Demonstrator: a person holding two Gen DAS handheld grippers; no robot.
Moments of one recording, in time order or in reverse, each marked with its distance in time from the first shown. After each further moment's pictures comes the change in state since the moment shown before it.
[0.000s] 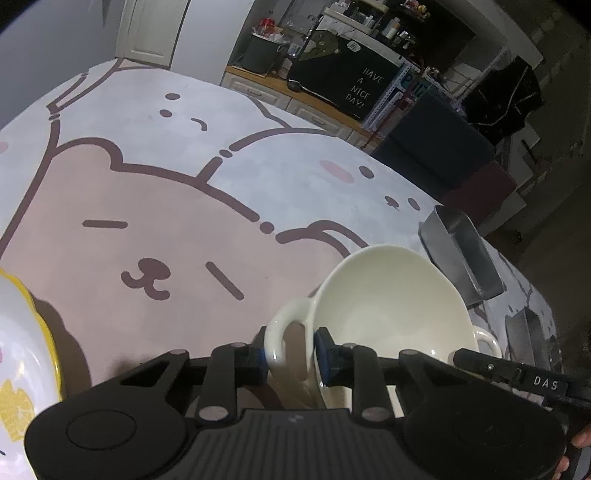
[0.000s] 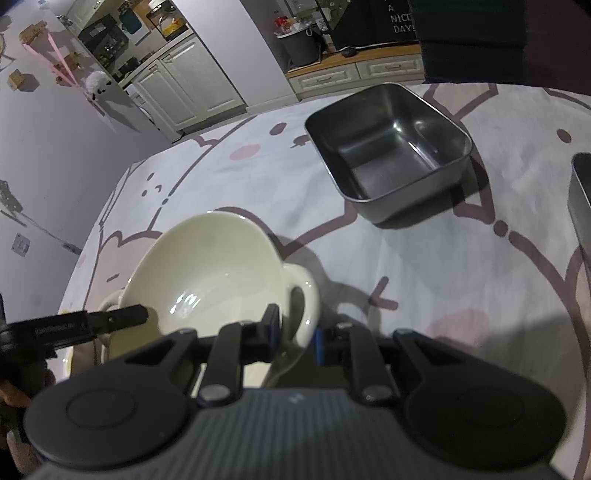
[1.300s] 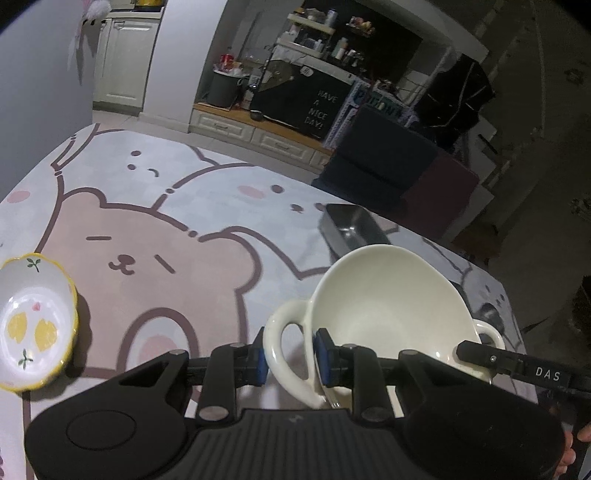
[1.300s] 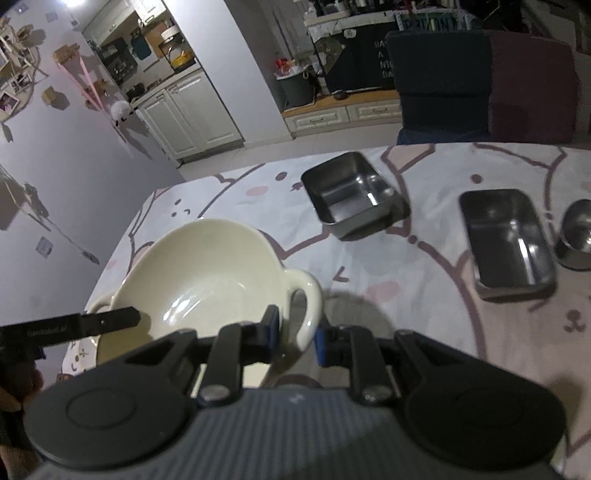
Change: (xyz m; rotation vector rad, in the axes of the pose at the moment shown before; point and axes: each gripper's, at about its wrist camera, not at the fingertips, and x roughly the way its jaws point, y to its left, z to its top) left arm -0.130 -0.102 -0.061 0.105 -0.085 -0.038; right arm -0.153 0.008 -0.048 -0.030 -0.129 -0.044
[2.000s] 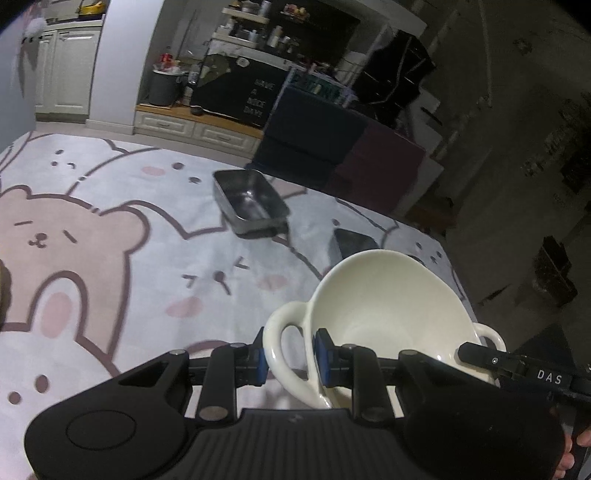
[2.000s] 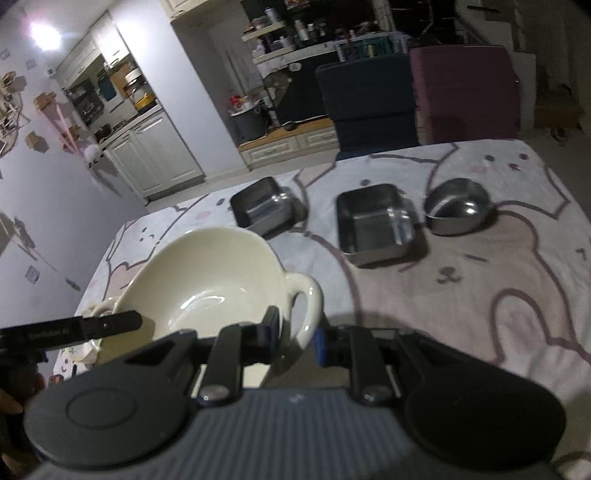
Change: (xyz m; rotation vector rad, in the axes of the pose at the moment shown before) left arm -0.011 -0.115 -0.064 0.100 0.026 -0.121; right arm -0.121 -0.066 -0.061 0.098 -0.111 -0.103
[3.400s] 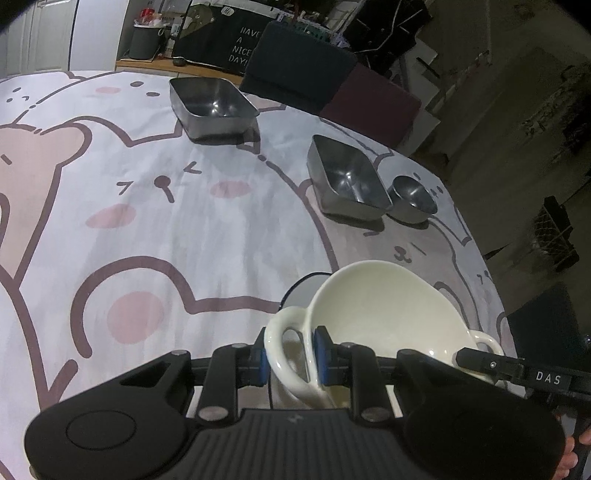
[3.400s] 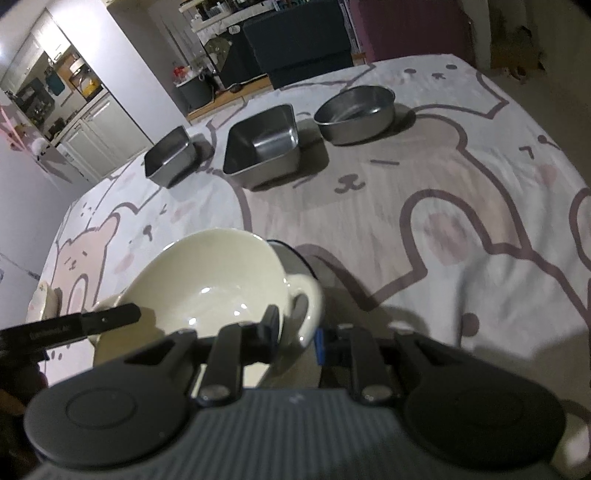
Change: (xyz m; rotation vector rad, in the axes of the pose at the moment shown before) left arm 0.098 -0.021 -0.065 0.005 0.142 -0.022; right arm 0.024 -0.104 -0.060 0.120 0.140 -0.081
